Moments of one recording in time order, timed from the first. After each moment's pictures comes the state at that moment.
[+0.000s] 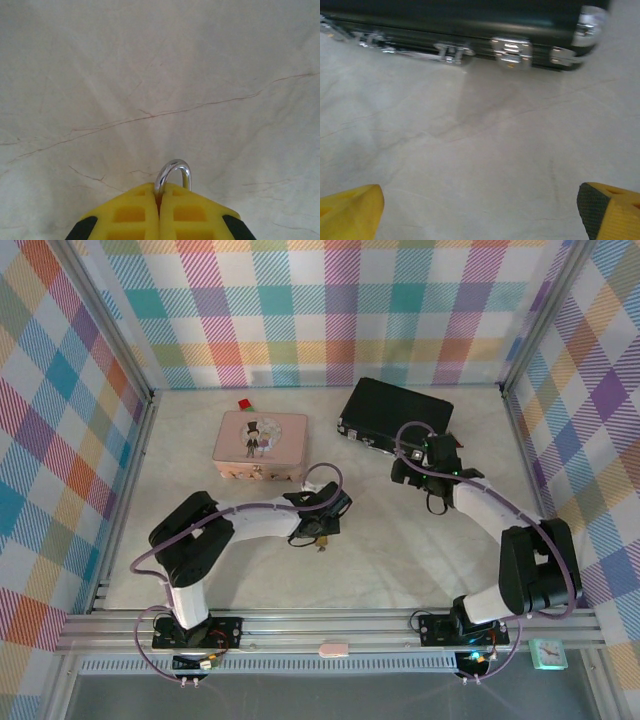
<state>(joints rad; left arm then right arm) -0.91 1.83 1.07 -0.39 -0.22 -0.92 0.22 1.44 0.84 -0.28 0.02 0.39</state>
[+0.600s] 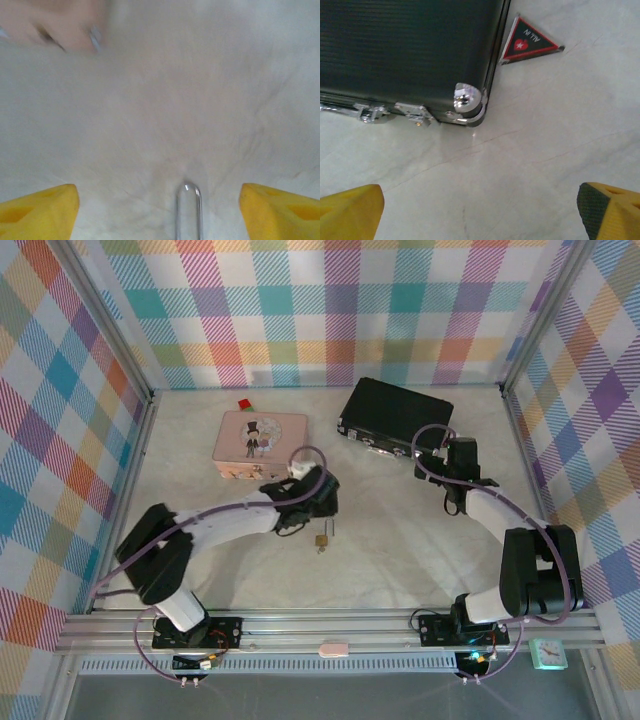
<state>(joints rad) -0.84 1.60 1.08 -0.46 -0.38 -0.78 0.08 1.42 0.75 -0.06 0.12 0.25</state>
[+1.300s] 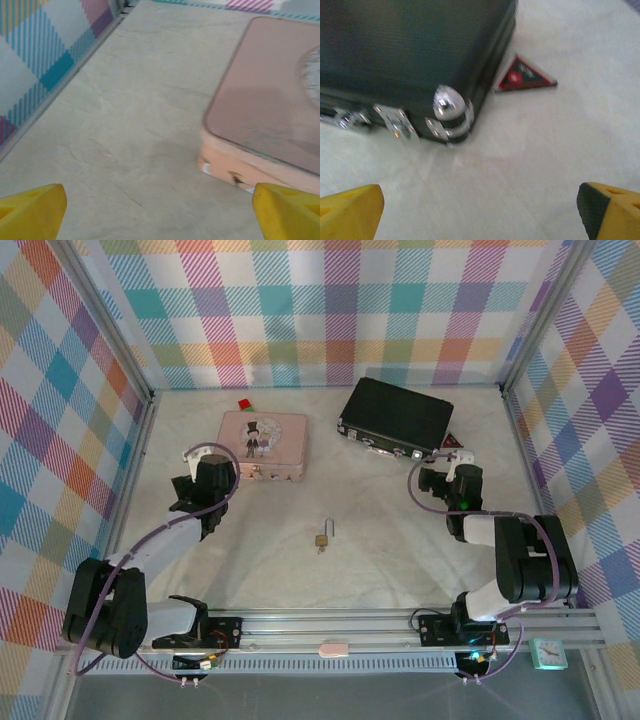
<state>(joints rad) -0.24 1.27 0.63 0.00 -0.63 -0.29 0.03 1.51 0.42 0.64 0.06 0.10</state>
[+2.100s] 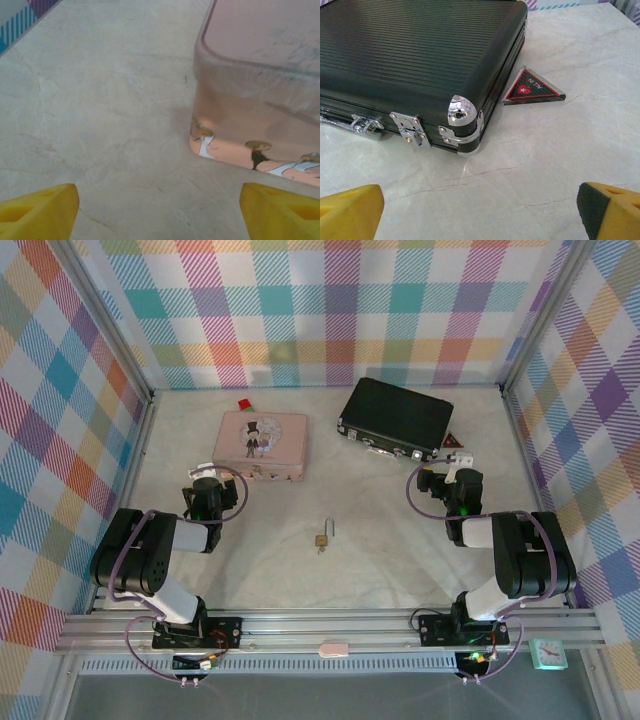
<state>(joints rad) -0.11 1.58 0.38 0.72 -0.35 -0.13 0.03 1.53 0.39 0.74 0.04 0.09</state>
